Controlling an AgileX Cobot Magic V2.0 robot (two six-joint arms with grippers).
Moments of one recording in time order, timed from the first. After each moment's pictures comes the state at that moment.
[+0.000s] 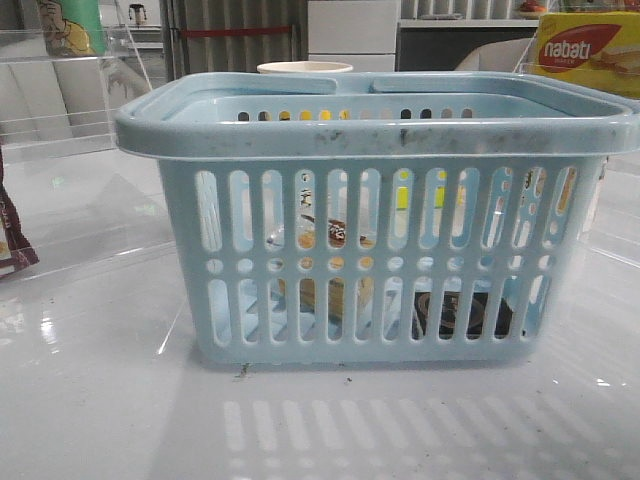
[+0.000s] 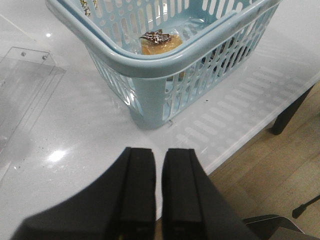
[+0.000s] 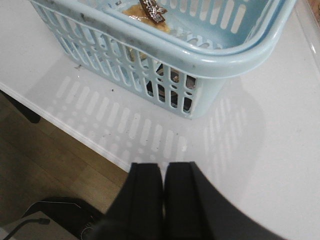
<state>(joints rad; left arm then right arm) -0.61 0.64 -0.70 -0.09 0.76 0.18 0.40 0.58 -0.67 0.13 0.86 -0.11</state>
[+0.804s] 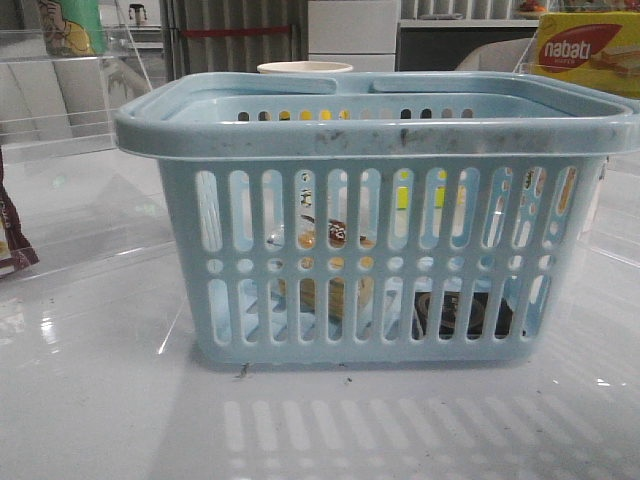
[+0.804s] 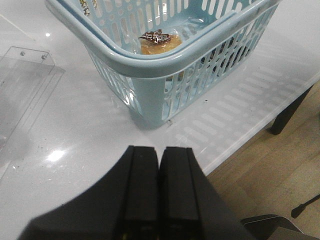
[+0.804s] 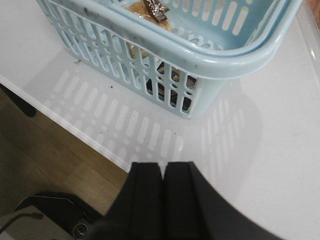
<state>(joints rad) -0.61 0.64 -0.70 -0.10 0.76 0.18 0.40 0.58 -0.67 0.13 0.86 -0.15</state>
